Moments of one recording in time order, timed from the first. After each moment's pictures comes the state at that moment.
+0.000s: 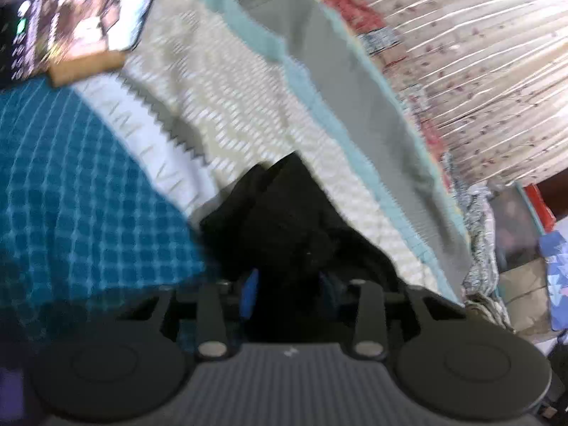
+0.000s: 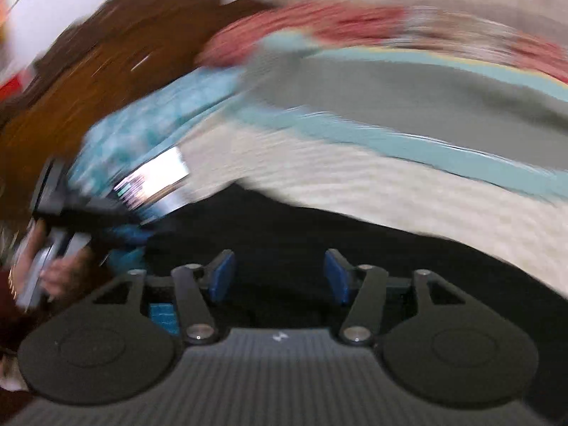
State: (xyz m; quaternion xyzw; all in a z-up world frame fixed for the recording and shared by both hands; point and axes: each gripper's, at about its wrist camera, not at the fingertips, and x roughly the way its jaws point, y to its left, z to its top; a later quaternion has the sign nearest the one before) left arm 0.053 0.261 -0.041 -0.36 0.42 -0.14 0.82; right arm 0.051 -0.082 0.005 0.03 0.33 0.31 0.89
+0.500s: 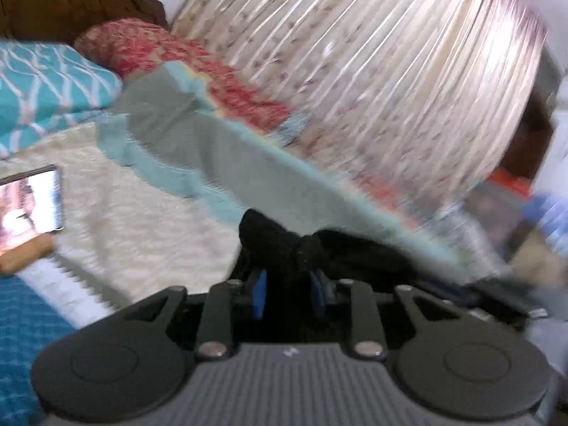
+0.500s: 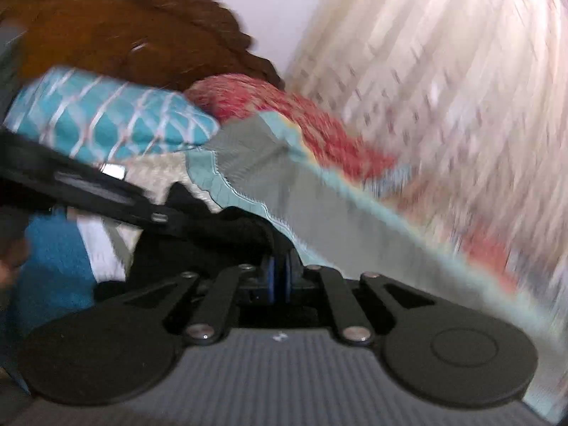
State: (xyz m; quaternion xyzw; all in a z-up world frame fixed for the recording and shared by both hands) left arm 0.040 0.216 -0.002 -0.20 0.23 -0.15 0.94; right arm 0.038 0.041 0.000 -0.24 0.11 0.17 0.95
